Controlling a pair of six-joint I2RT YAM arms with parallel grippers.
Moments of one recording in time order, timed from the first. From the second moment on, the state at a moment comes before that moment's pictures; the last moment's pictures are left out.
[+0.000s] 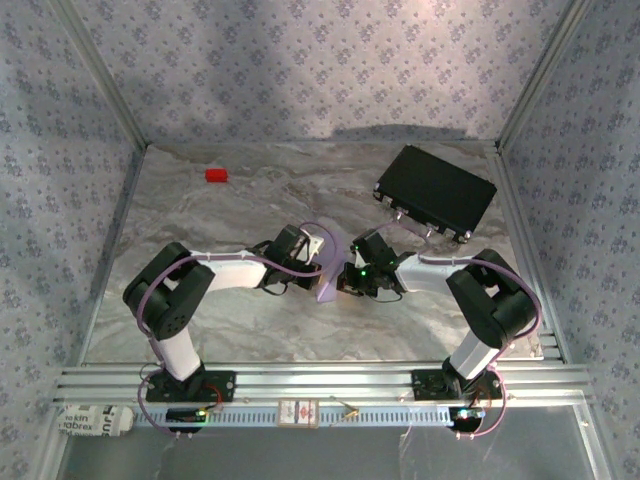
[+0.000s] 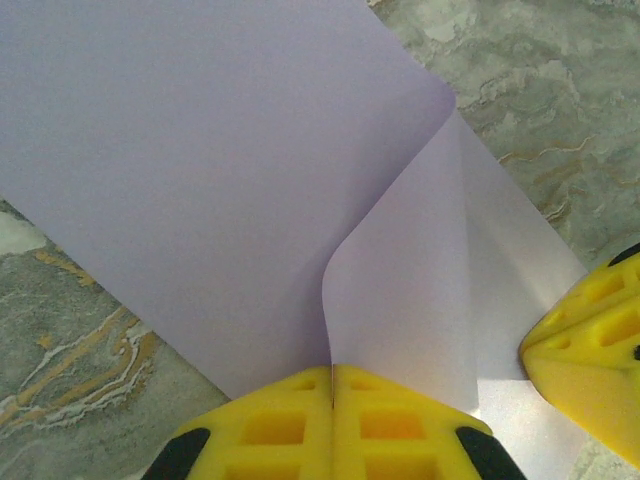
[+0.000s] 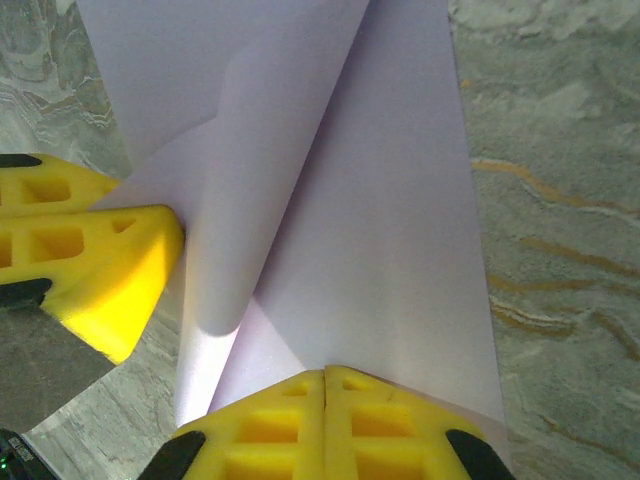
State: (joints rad) left arm -0.74 1.74 0.84 -0.03 0.22 -0.30; right arm 0.64 1.64 0.72 -0.09 -0.37 0.81
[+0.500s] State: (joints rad) left arm -0.74 1.75 0.84 -0.02 0.22 -0.30; right arm 0.60 1.59 0.69 -0.04 -0.38 0.85
